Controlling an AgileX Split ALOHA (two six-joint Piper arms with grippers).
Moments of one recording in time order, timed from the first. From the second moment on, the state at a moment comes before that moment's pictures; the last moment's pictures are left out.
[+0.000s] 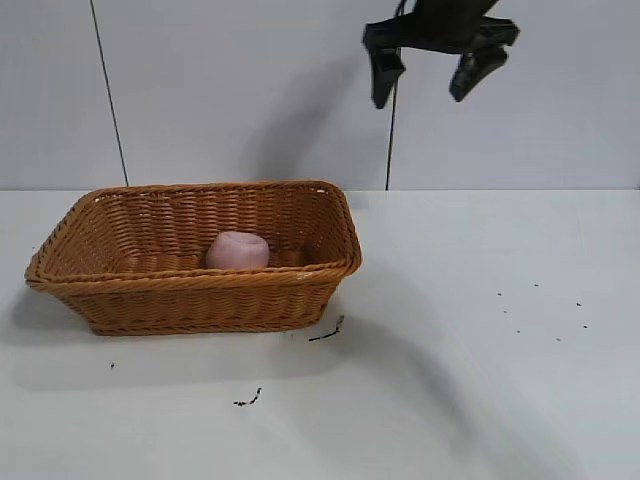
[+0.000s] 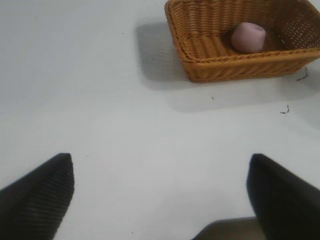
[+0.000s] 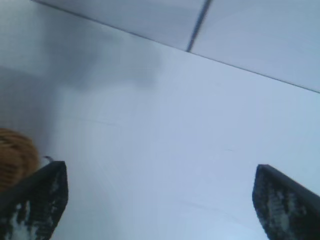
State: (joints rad) left arm -0.02 -0.01 -0.50 -0.04 1.07 0.08; right arm 0.05 2.36 -2.41 0.00 1.21 -0.08
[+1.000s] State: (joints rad) left arm -0.02 -0.01 -0.50 -0.04 1.07 0.08; right arm 0.04 1.39 -1.41 0.00 1.22 -0.06
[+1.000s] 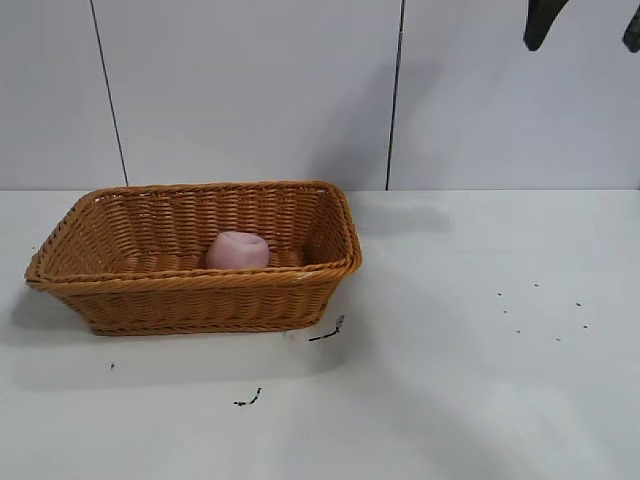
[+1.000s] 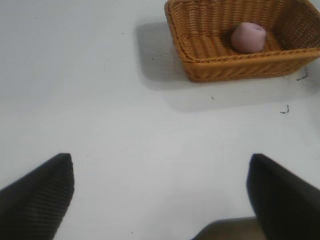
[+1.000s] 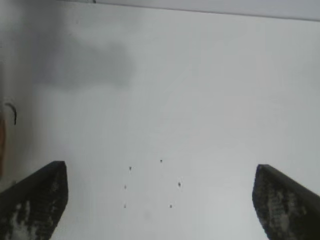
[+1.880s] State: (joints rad) left arm -0.02 -0.01 -0.50 -0.04 1.07 0.08; right arm 0.04 0.14 -0.50 -0.01 1.01 -0.06
